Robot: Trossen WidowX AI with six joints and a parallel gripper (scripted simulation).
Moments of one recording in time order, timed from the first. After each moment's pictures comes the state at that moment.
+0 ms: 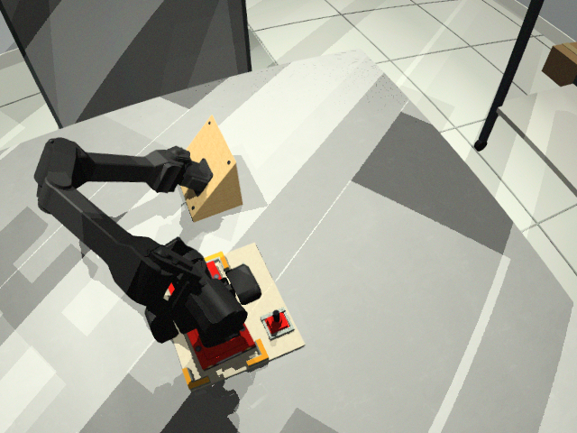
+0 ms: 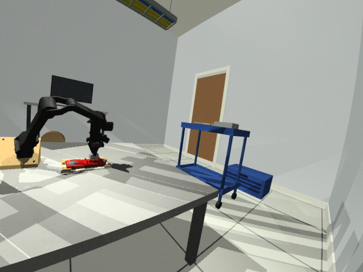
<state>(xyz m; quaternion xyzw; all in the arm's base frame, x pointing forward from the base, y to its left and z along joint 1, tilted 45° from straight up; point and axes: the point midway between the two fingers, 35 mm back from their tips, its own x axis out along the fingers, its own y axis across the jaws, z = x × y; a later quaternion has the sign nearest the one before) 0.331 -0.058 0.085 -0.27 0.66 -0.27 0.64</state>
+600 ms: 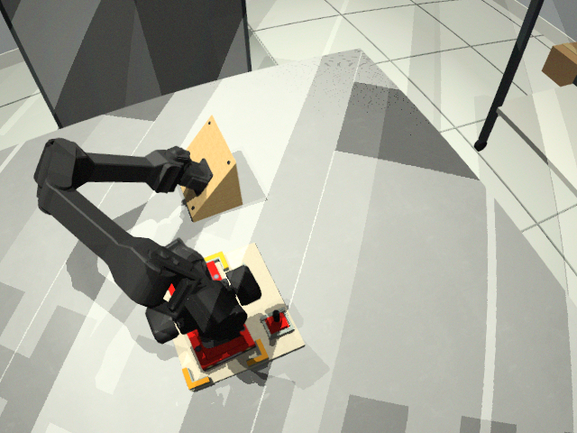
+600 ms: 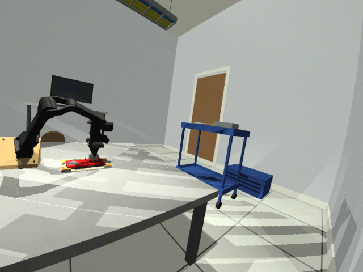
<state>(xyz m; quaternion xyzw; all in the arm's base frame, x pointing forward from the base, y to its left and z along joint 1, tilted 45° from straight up) 0.330 -0.060 0.083 -0.27 0.66 -0.27 0.64</state>
